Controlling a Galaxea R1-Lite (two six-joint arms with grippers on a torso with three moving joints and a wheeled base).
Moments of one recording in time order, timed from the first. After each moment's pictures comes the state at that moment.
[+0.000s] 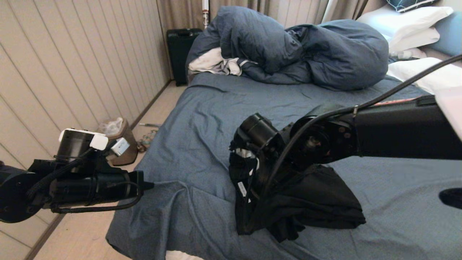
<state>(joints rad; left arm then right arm) -0.26 1.65 -0.73 -0.21 -0.28 -0.34 0.75 2.01 -1.64 0.69 -0.05 0.29</state>
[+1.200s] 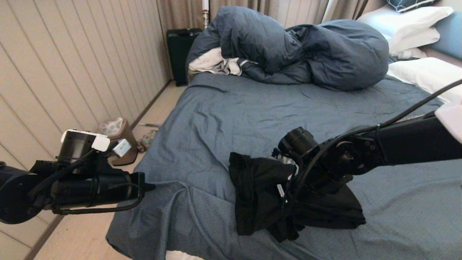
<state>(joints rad) -0.27 1.66 -0.72 -0.21 -0.28 -0.34 0.53 1.94 -1.26 0.44 -0.05 0.27</state>
